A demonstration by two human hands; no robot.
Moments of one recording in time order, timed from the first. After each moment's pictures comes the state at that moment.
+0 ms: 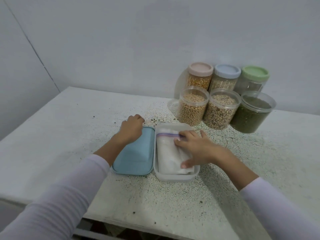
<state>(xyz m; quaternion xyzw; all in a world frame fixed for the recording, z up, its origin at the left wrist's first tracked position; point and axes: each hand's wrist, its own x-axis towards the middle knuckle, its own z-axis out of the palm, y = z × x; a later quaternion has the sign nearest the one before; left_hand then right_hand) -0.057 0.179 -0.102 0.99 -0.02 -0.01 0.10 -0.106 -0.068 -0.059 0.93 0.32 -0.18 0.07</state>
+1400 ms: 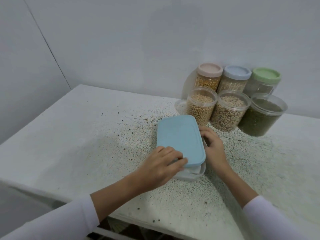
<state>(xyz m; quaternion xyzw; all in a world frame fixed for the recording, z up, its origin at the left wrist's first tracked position) -0.180 0.116 -0.111 0.83 -0.41 0.37 0.11 -0.115 -0.073 -0.103 0.78 0.13 0.07 -0.61</state>
